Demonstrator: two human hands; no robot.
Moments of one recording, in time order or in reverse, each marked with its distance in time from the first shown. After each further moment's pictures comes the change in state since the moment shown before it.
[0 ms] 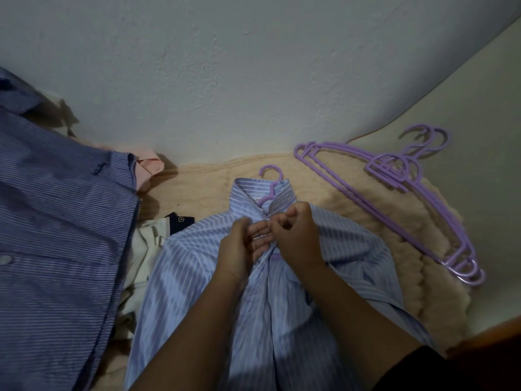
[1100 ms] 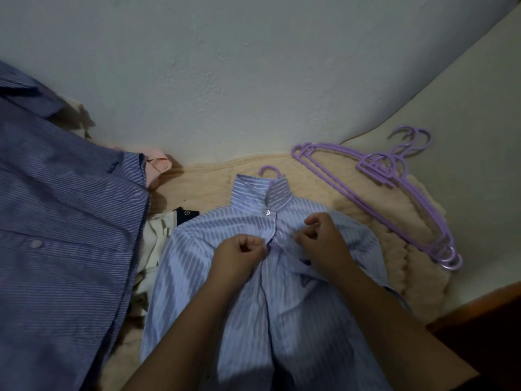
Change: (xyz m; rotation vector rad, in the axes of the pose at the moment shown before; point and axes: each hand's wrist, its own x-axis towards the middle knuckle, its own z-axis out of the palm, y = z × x) left_hand -0.056 0.002 -0.018 0.755 0.054 0.278; right_hand -0.025 0.001 -0.062 -0.137 -0.150 0.137
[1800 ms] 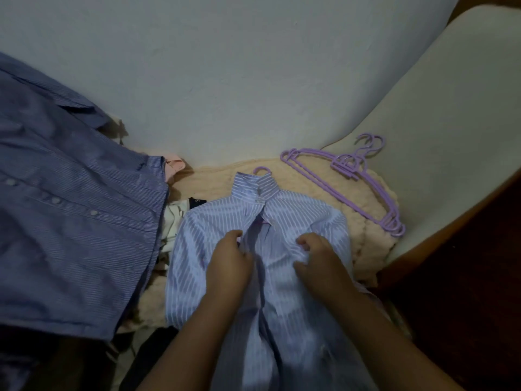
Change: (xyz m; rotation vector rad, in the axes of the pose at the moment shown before) left_hand -0.116 0.015 -0.007 0.389 0.217 0.168; right_hand -0.139 -0.011 -0.040 -0.335 -0.028 -0.182
